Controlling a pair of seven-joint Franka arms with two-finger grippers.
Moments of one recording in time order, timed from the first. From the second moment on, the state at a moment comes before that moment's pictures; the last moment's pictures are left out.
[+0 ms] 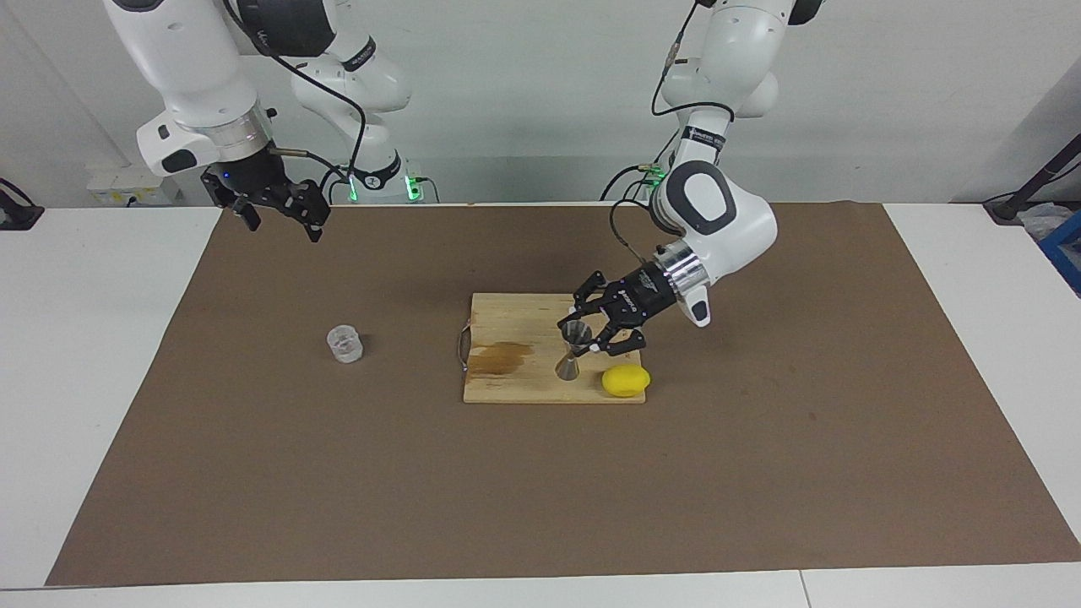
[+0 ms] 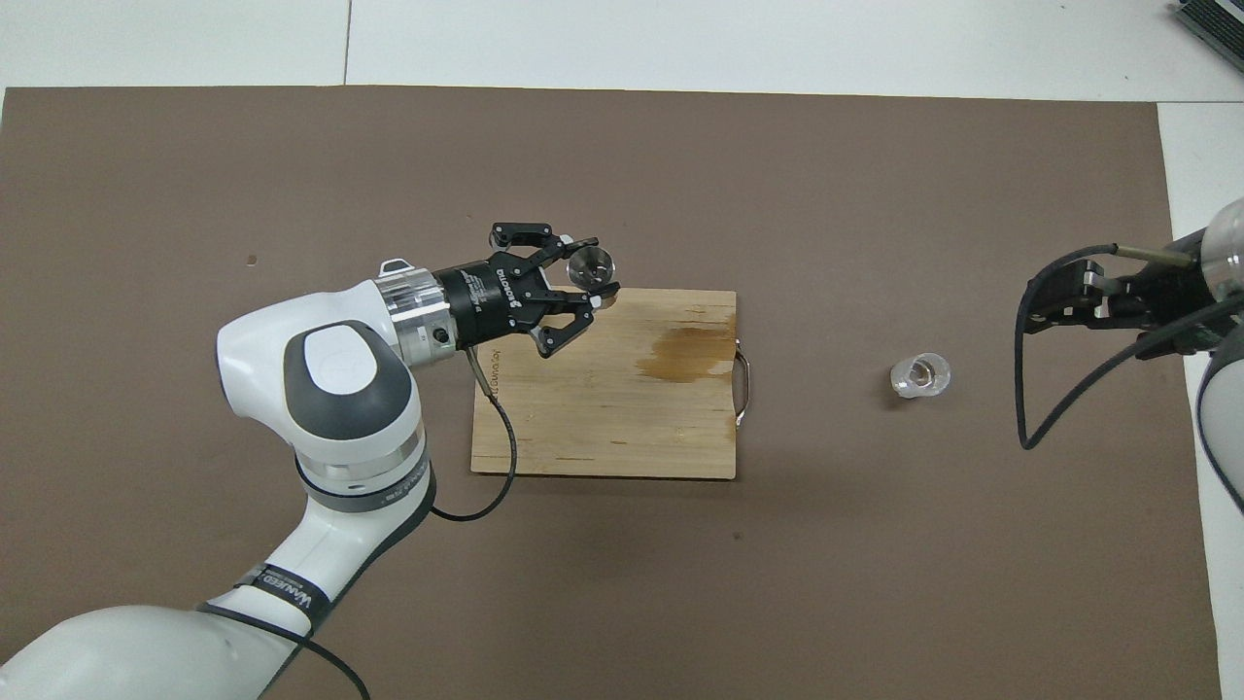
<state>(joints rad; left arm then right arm) -0.39 0.23 -0.11 -1.97 -1.72 2.47 -1.11 -0.02 -0.01 0.08 -1.60 -0.03 1.54 0.35</state>
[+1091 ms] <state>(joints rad) -0.60 0.35 -0.10 -1.88 -1.80 2.61 -1.11 -0.26 0.10 0.07 -1.76 0.16 1.65 0.84</state>
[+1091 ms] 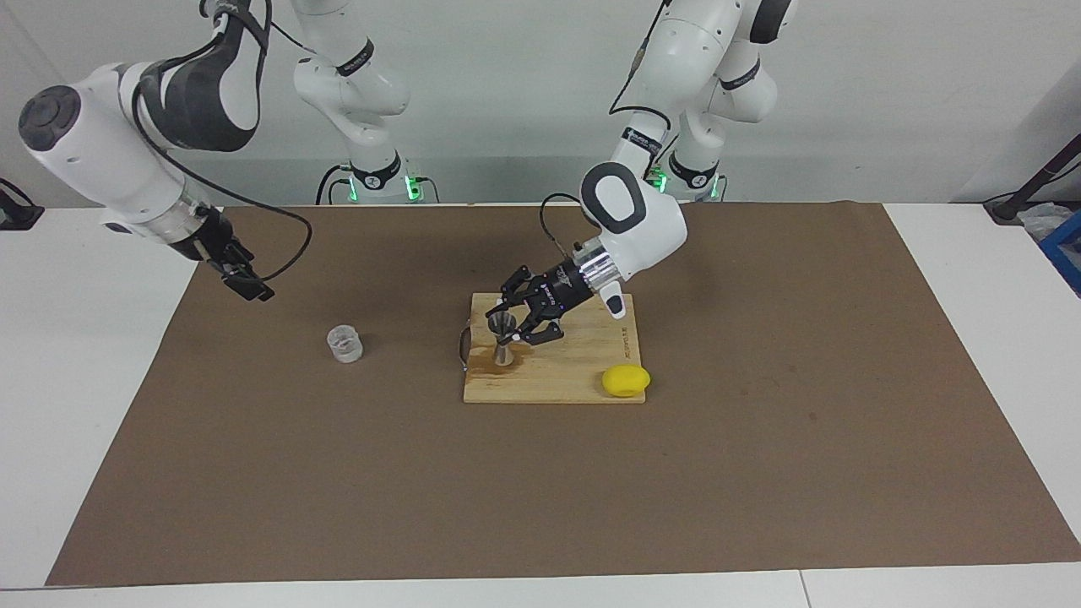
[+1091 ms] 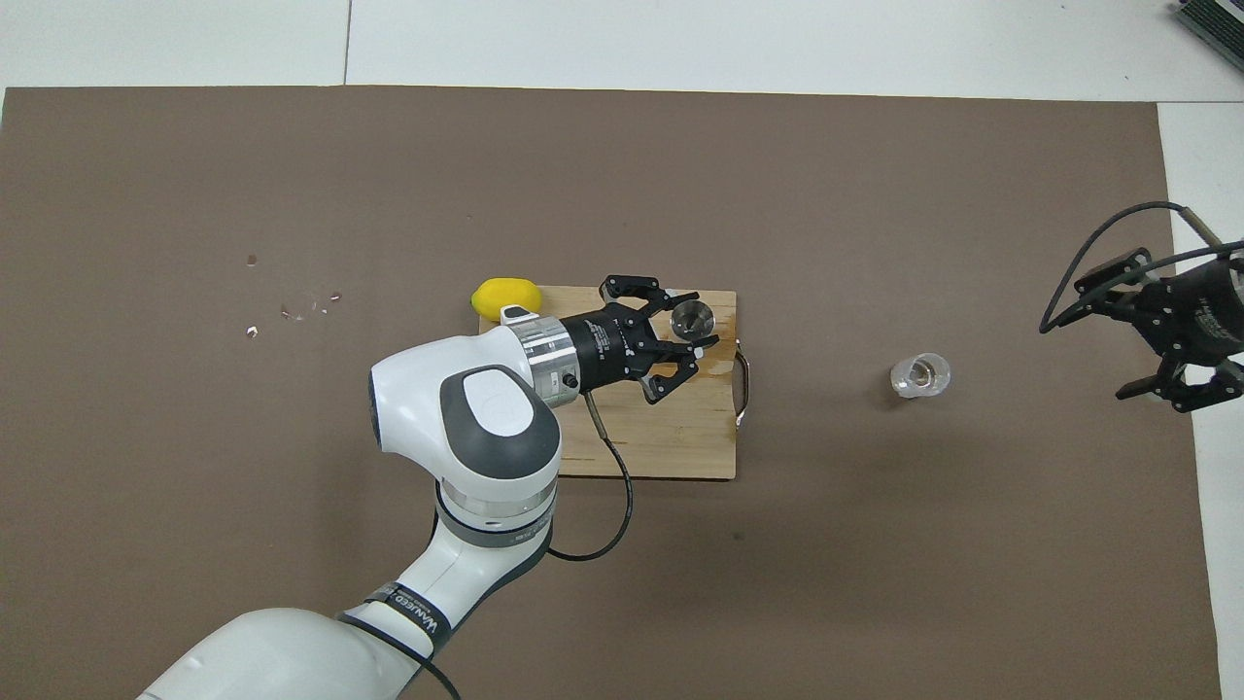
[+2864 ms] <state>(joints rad) -0.64 0.40 -0.10 -1.84 -1.80 2.69 -1.11 -0.32 0.35 0.07 -1.99 0.58 2.01 0.90</state>
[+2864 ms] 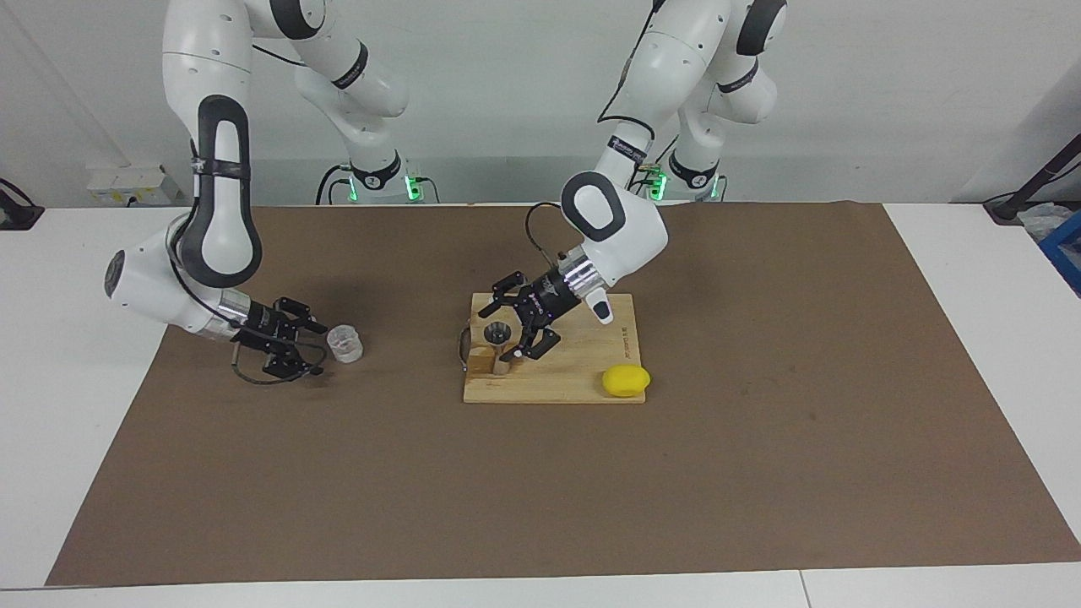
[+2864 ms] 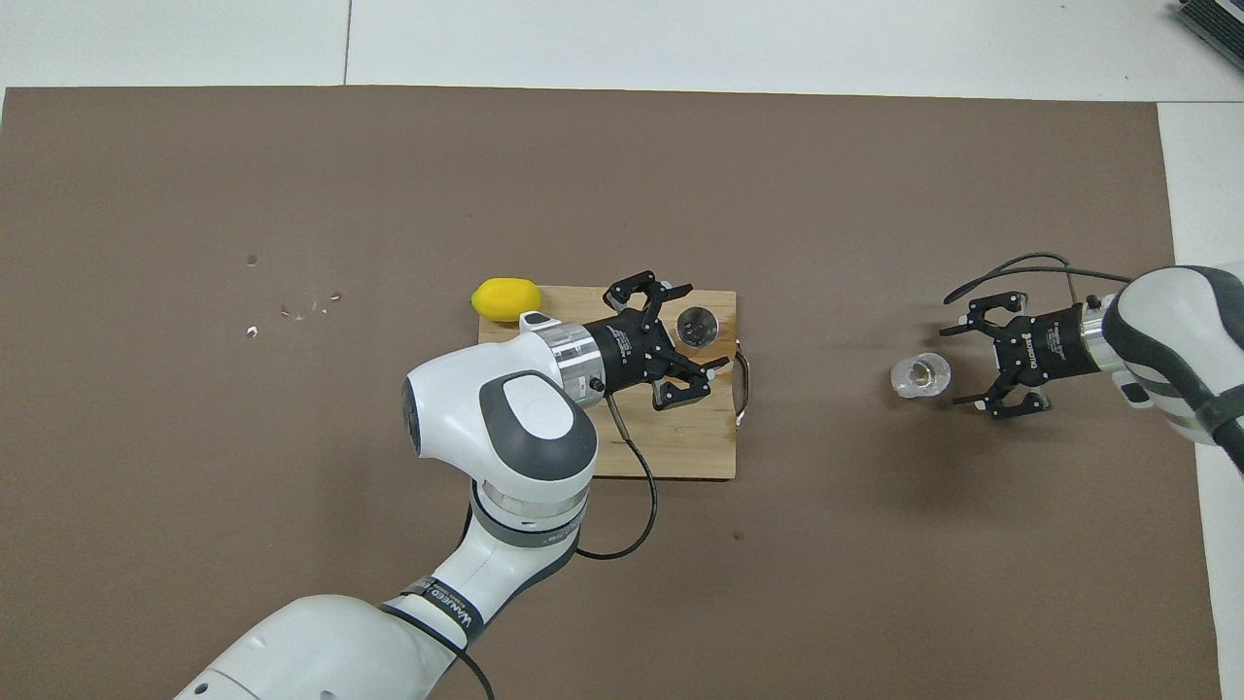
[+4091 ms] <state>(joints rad) -0.48 0.26 -0.07 -1.84 -1.38 2.69 -1.12 -0.28 0.34 0.08 -2.01 0.58 2.01 0.87</state>
